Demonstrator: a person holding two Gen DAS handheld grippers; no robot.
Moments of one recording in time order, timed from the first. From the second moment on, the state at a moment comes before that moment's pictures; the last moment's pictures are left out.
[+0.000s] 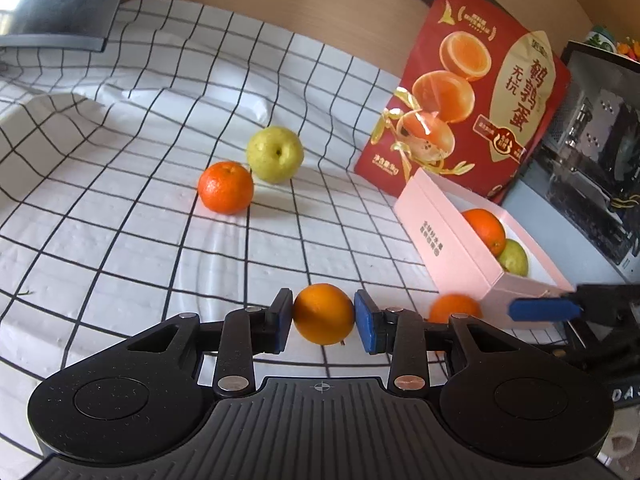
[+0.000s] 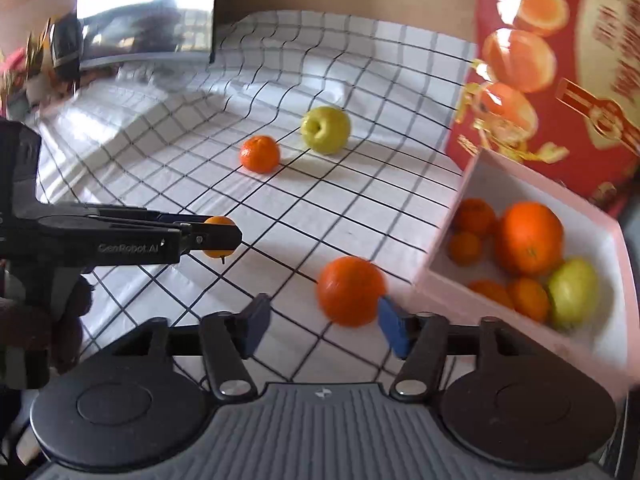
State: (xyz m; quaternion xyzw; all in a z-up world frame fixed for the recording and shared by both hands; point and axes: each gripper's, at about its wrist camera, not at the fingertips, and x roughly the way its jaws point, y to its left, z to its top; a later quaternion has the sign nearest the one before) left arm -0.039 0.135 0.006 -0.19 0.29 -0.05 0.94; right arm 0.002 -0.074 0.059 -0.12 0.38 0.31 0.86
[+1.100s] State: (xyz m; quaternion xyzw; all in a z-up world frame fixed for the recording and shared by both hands) left arm -0.049 0.103 0.012 -0.19 0.29 -0.09 0.93; right arm -0.005 -0.088 0.024 -0.09 0.34 0.34 0.87
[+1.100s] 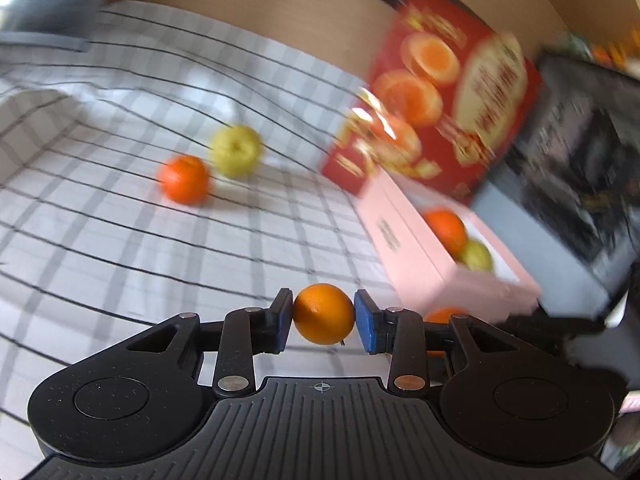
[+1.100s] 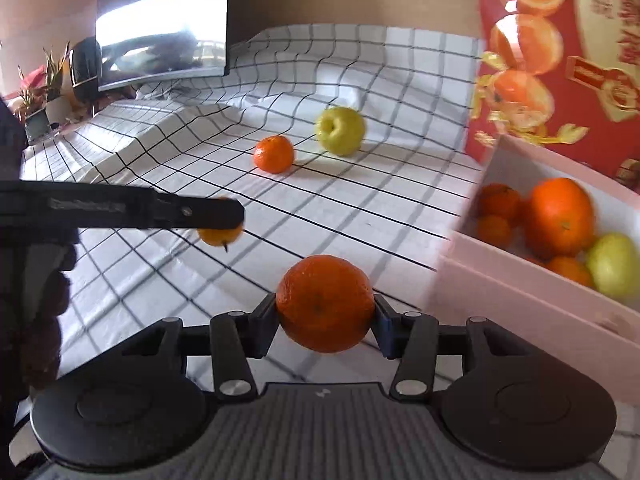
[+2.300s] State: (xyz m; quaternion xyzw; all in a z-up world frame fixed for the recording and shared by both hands) left arm -0.034 0.008 -0.001 -0.13 0.33 -0.16 0.92; right arm -0.038 -0.185 0.007 -0.06 0.39 0.19 0.90
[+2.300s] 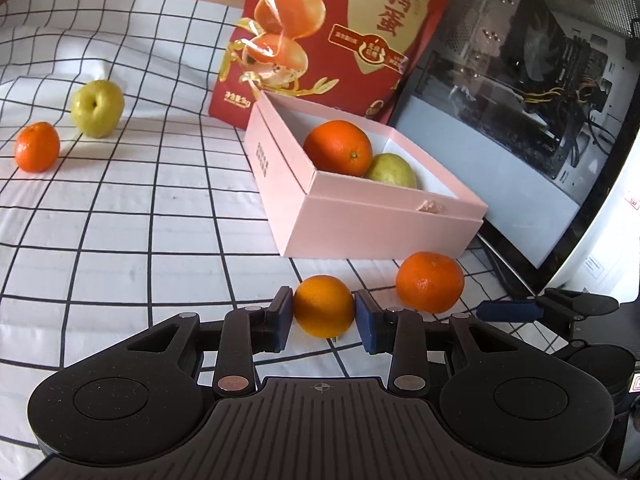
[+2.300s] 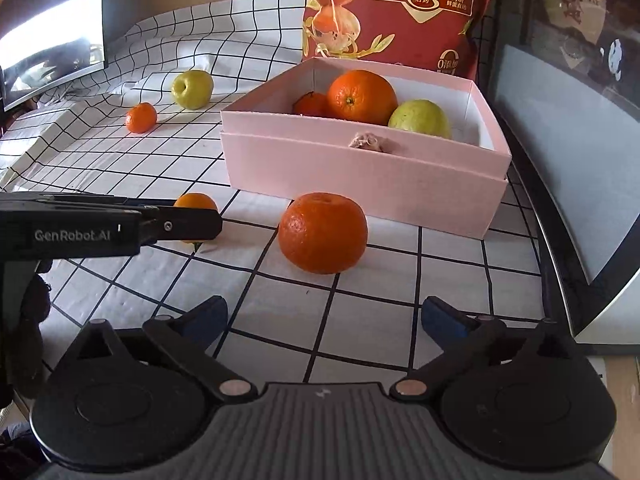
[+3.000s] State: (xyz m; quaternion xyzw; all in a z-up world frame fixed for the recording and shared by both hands) left arm -0.056 0.006 0.008 -0.12 0.31 -0.16 0.93; right arm -0.019 -0.185 0.015 -0.03 0.37 0.18 0.91
